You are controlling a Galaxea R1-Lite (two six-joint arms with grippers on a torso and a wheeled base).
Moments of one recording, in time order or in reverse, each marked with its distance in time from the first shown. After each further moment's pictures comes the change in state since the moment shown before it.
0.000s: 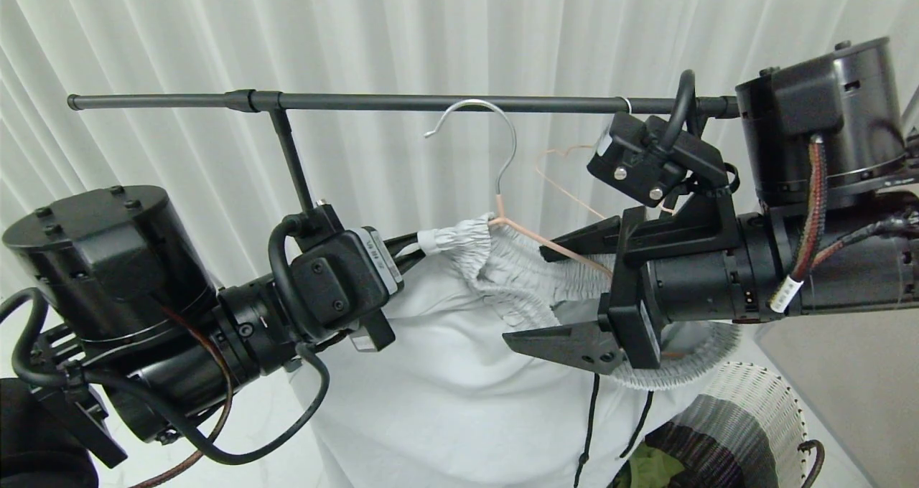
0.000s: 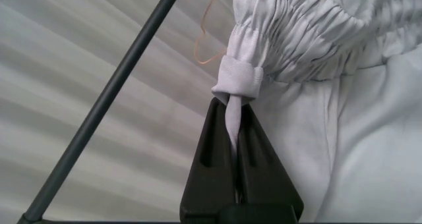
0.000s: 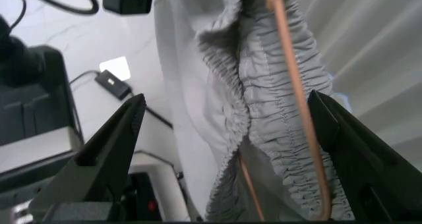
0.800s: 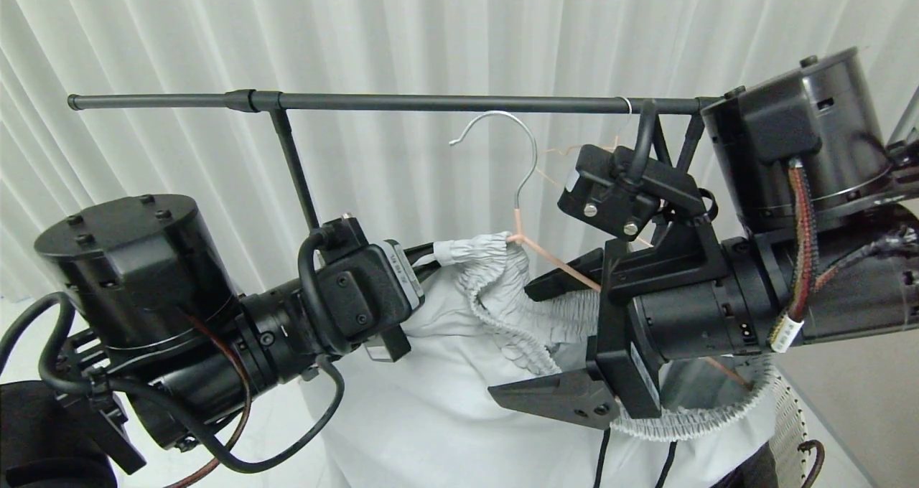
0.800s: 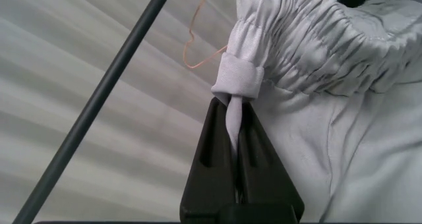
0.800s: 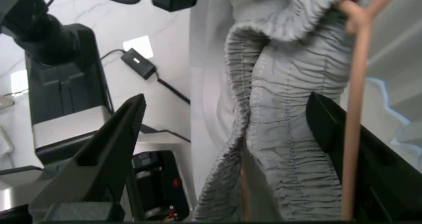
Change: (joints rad) left arm -0.037 0.027 -0.002 -0.003 0.011 0.004; right arm 0.076 0.020 -0.039 0.111 0.000 0.043
